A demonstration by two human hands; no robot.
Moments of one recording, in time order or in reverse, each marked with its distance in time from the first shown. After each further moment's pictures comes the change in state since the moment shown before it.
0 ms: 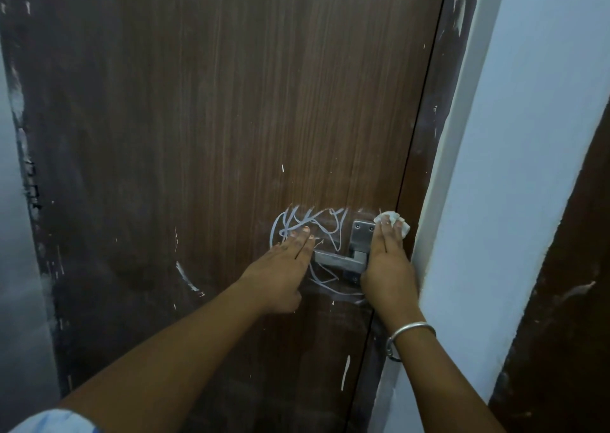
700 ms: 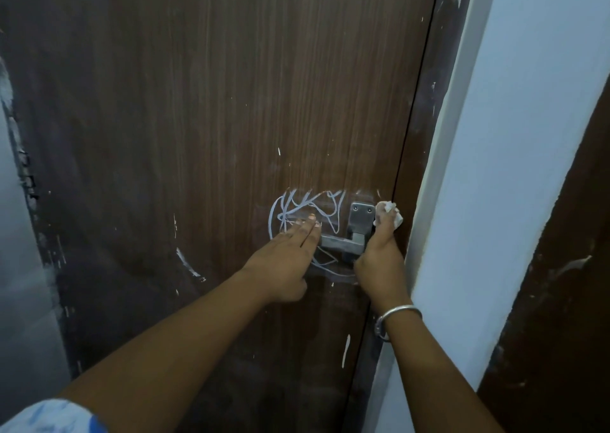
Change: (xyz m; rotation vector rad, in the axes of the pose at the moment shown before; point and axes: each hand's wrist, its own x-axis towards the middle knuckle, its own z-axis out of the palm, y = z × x) left_hand -0.004 0.013 0.001 0.027 -0.023 0.022; right_hand -0.015 -0.002 0.016 0.422 0.077 0.091
